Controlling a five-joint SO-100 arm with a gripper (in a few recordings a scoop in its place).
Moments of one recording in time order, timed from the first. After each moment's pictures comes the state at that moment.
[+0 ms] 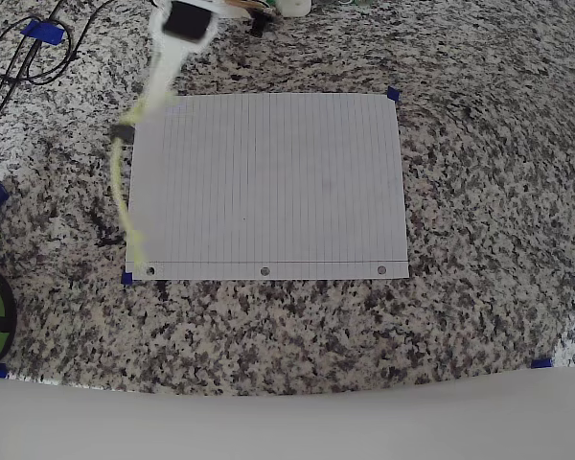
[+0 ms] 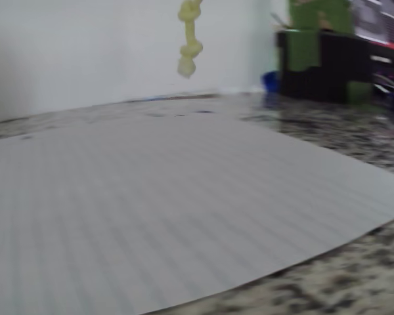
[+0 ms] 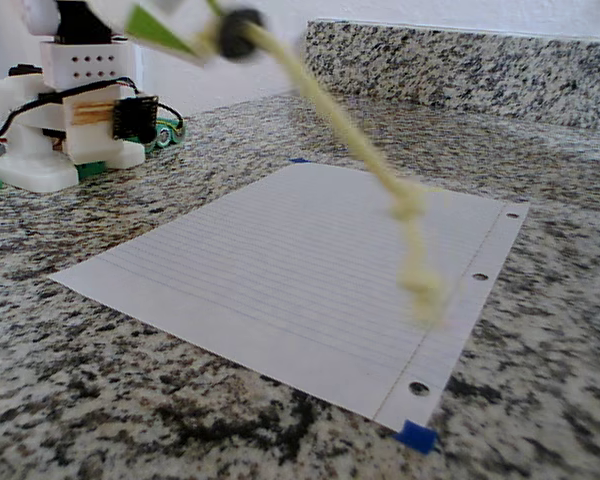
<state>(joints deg) 24.8 165.8 161.5 27.1 -59.4</state>
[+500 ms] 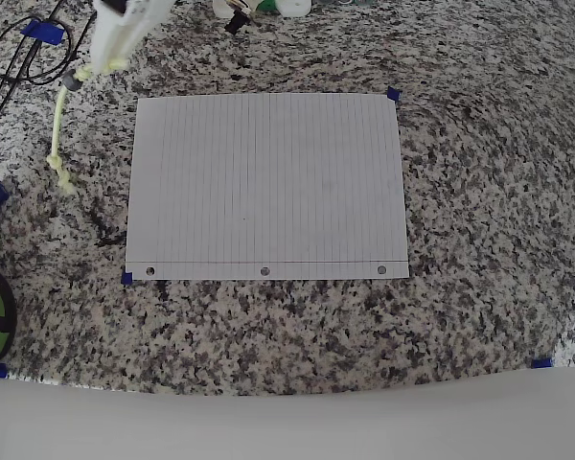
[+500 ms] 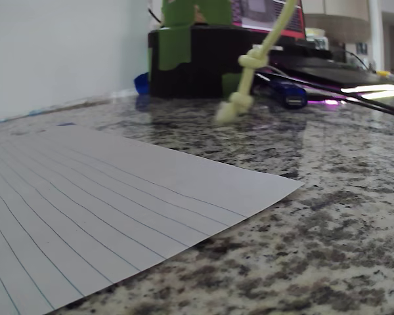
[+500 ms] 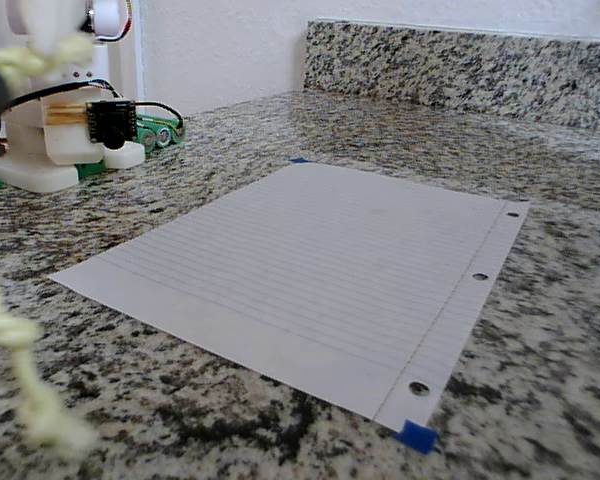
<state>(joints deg) 40.3 151.2 144.8 48.0 -89.8</state>
